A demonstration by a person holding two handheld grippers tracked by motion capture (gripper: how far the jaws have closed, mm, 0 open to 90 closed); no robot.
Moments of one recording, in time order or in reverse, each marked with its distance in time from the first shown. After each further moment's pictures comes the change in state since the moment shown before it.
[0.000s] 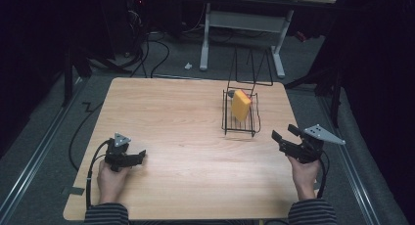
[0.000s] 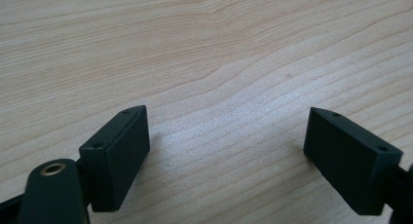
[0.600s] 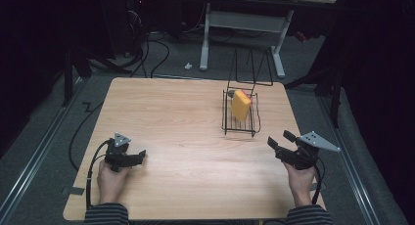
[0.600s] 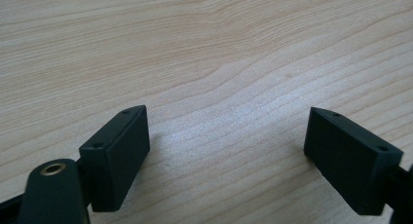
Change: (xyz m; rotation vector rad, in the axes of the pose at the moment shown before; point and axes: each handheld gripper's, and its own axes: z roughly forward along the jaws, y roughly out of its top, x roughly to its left) left arm 0.000 0.000 0.000 -0.001 0.002 0.000; right arm 0.011 -0.018 0.001 0.012 0.027 0.007
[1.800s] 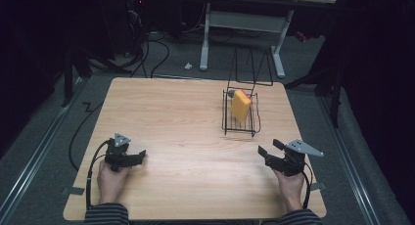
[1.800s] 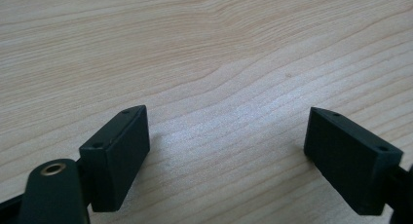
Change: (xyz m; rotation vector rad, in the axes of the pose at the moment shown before) left arm 0.000 0.000 0.000 0.000 0.000 0.000; right arm 0.012 -0.032 0.021 0.079 0.015 -0.011
